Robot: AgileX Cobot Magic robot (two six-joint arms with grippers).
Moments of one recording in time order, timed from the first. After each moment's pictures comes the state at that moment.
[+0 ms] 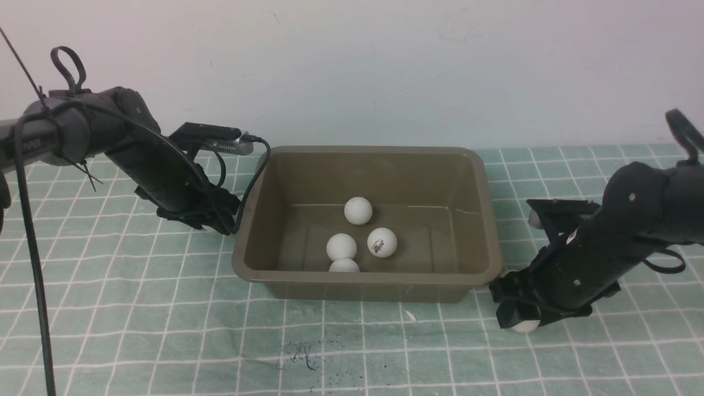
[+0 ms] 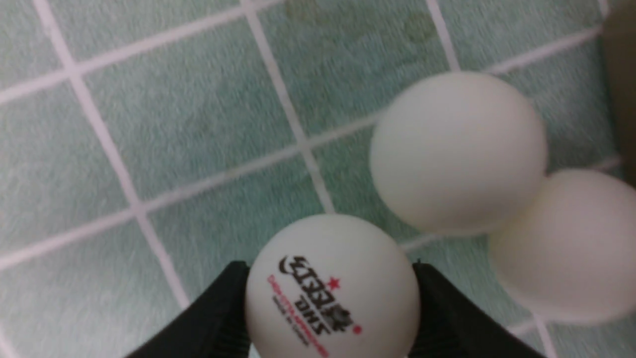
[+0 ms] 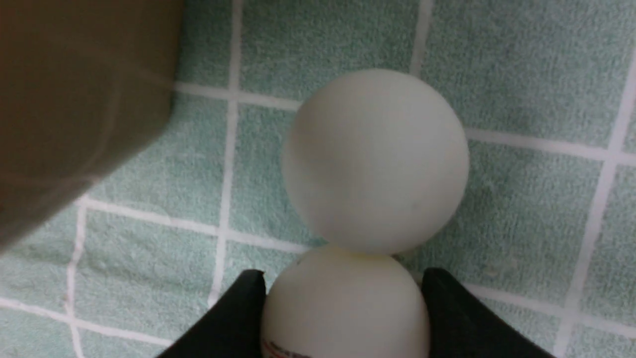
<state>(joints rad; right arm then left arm) 0.24 1.83 -1.01 0.39 0.72 -0.14 -0.03 2.17 -1.62 -0.32 0.83 0.45</state>
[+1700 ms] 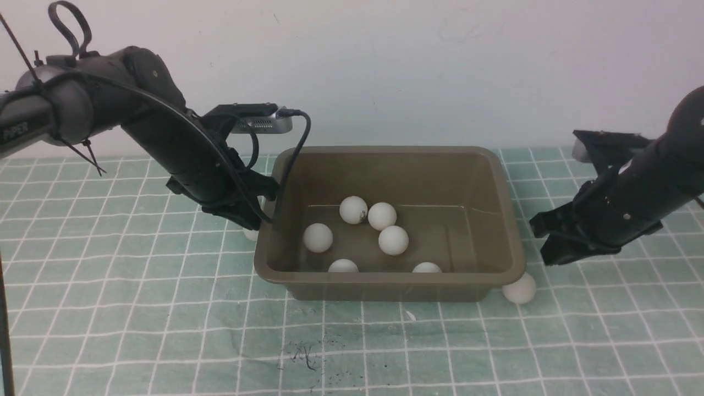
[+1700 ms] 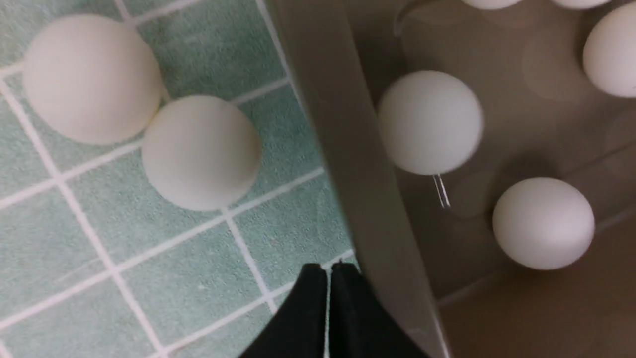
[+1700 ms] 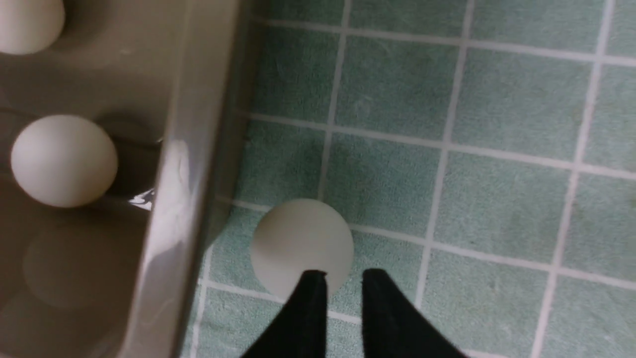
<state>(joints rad) 0.10 1.77 -1.16 0.38 0.87 -0.23 -0.14 2.02 -1.56 -0.43 0.98 0.37</state>
